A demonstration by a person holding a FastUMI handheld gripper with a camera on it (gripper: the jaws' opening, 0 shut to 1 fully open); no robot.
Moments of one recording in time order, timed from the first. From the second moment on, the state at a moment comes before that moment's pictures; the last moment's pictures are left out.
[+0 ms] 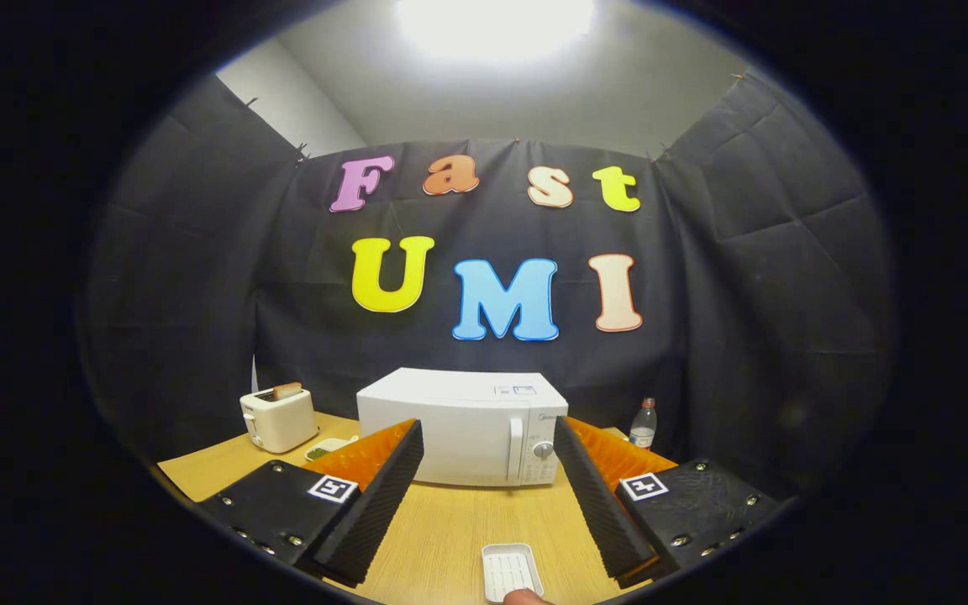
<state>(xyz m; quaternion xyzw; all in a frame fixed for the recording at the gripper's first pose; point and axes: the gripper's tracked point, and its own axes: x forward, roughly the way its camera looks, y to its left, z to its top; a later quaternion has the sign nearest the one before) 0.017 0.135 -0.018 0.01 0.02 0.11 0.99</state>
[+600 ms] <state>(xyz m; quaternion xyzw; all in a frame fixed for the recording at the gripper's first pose) 0.017 0.153 -0.008 0.01 0.01 0.11 0.99</state>
